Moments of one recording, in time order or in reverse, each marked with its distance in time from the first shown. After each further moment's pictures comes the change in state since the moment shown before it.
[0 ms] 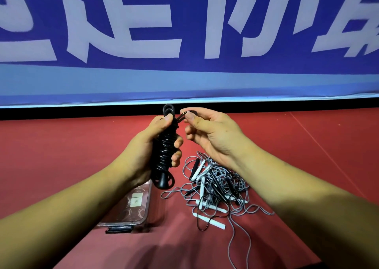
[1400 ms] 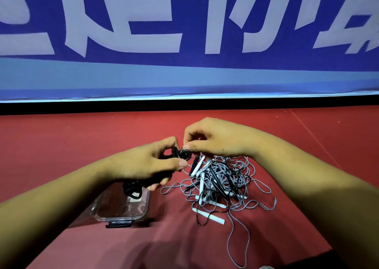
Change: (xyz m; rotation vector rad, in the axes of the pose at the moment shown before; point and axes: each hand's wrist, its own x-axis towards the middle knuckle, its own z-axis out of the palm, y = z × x) left_hand -0.014 0.001 -0.027 0.821 -0.281 -0.253; right_hand -0.005 -0.025 -0.009 -1.340 -0.489 0.006
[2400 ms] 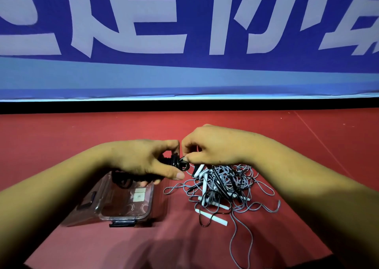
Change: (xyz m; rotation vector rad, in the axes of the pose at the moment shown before) left_hand -0.010 0.020 -0.017 0.243 -0.123 -0.180; right_hand 0.009 -0.012 0.011 -0.281 -0.104 -0.053
